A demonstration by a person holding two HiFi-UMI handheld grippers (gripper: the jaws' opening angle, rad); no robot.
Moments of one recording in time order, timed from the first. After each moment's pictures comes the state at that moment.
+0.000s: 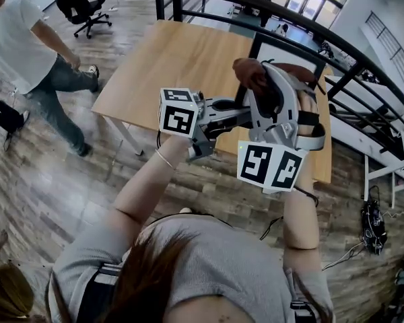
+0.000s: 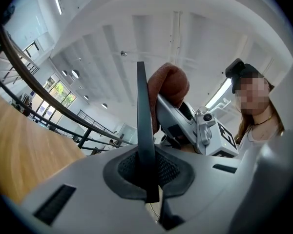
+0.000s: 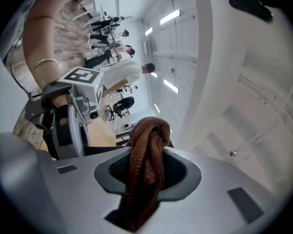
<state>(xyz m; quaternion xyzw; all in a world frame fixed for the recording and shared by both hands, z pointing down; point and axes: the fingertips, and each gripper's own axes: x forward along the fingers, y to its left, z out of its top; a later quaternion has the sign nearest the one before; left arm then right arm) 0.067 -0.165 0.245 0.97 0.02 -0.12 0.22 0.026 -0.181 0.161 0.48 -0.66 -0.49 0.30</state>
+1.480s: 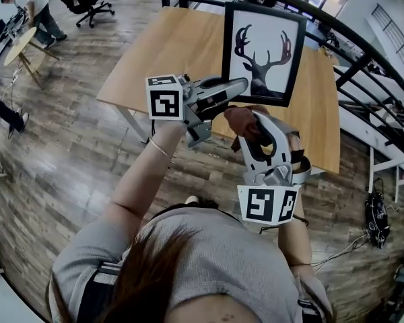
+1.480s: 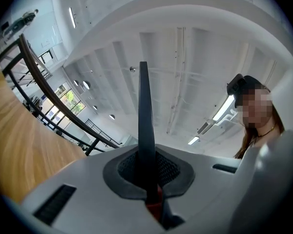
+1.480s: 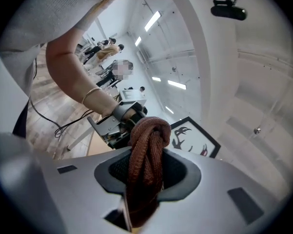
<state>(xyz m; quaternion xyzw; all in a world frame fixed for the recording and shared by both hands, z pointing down) 0.007 -0.190 0.233 0.95 -0.04 -0.19 0.26 0.000 -0.110 0.255 0.41 -0.78 -0.38 0.27</state>
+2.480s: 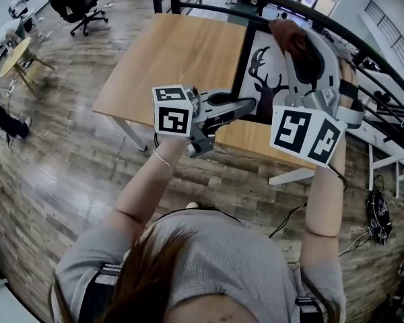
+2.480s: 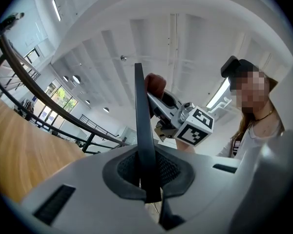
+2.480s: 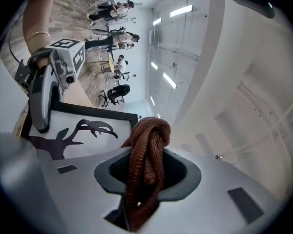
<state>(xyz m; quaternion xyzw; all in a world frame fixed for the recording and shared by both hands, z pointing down) 0.050 -0.176 0.241 0.97 -0.01 -0.13 0.21 0.070 -0.223 0.104 0.52 -0.59 -0.52 0.33</state>
